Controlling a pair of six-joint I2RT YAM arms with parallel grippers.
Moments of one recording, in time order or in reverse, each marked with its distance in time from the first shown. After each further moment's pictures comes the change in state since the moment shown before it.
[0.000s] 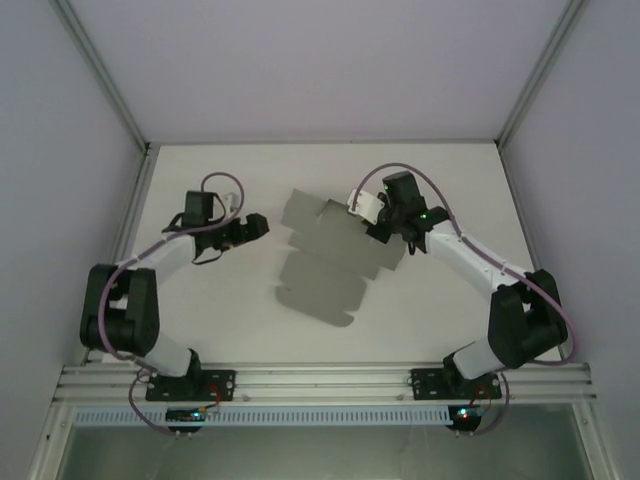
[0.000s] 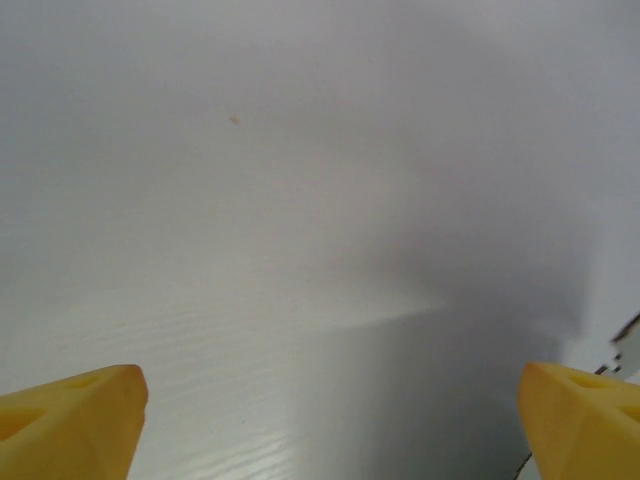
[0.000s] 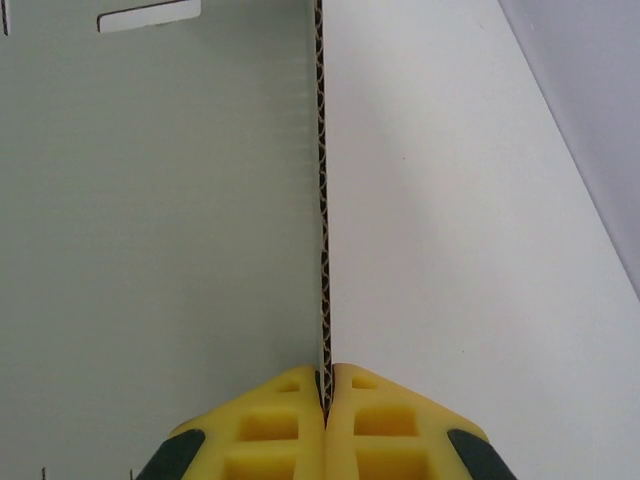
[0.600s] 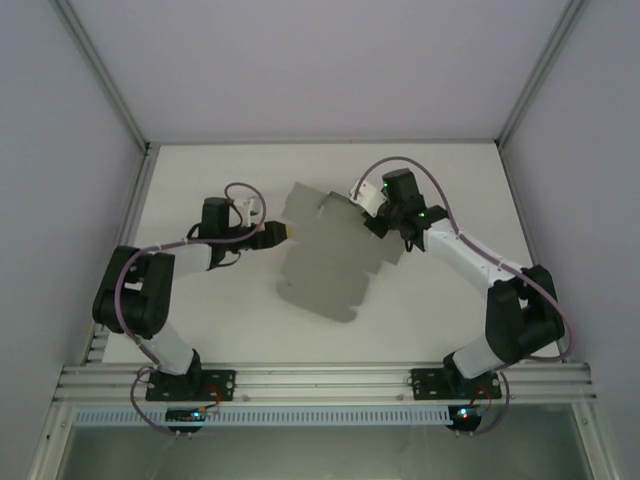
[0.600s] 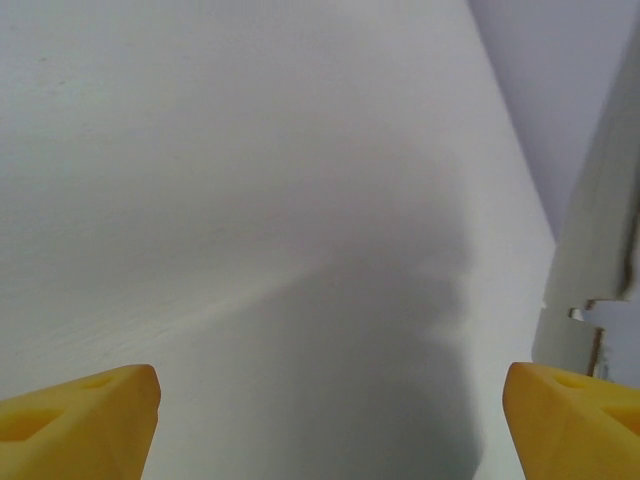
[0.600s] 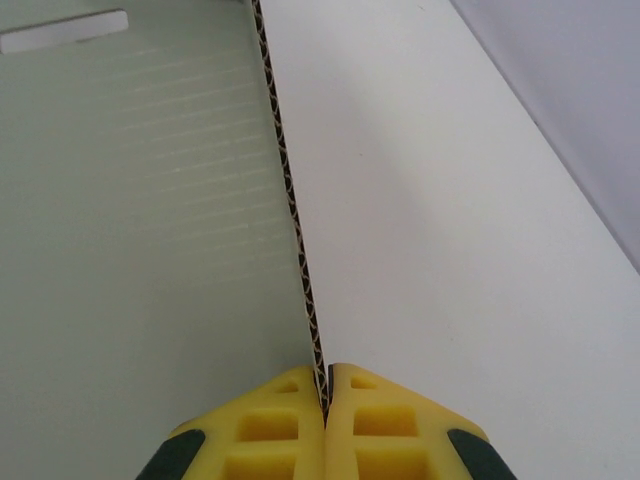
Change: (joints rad) left arm -0.079 0.101 -0.109 0.455 0.234 -0.053; right arm 0.010 0.028 -0.004 0.077 0.089 0.148
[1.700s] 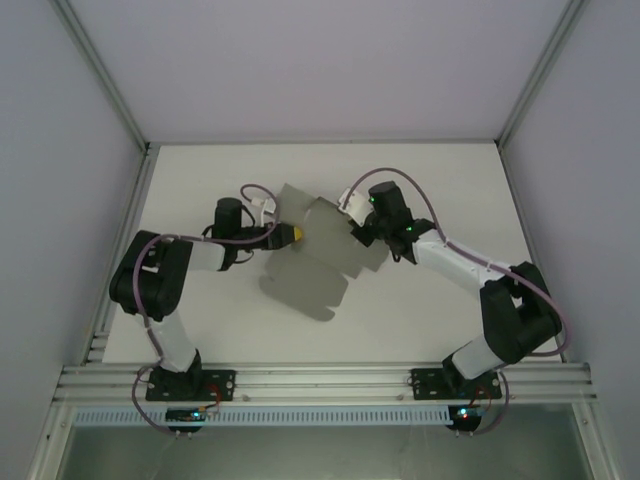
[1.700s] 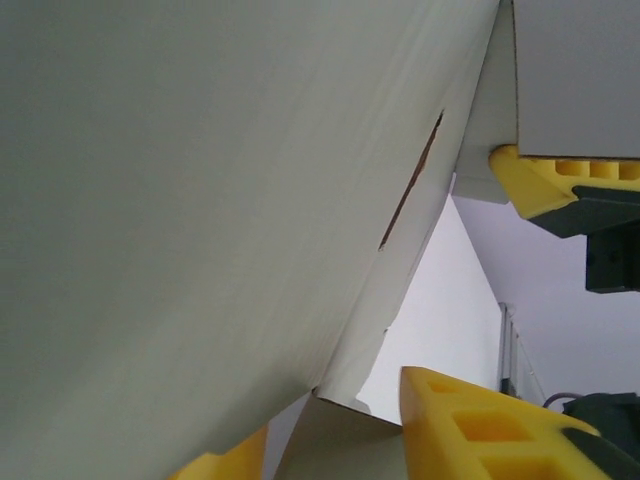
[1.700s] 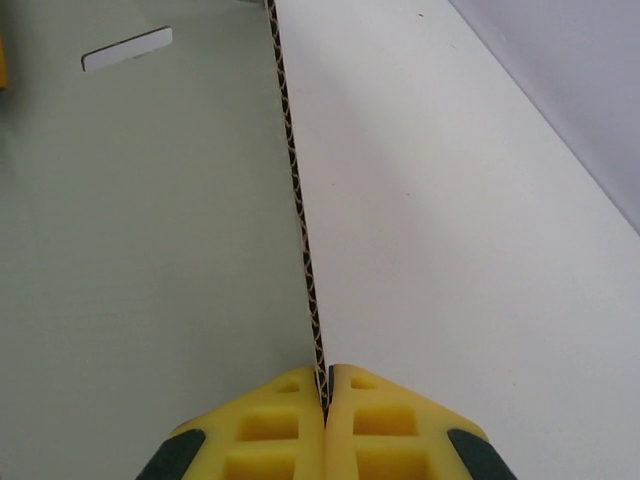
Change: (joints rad) left arm -0.066 0.140 0.014 0.245 0.162 -0.104; right arm 0.077 0.007 -0.092 0.162 -0.015 0.095
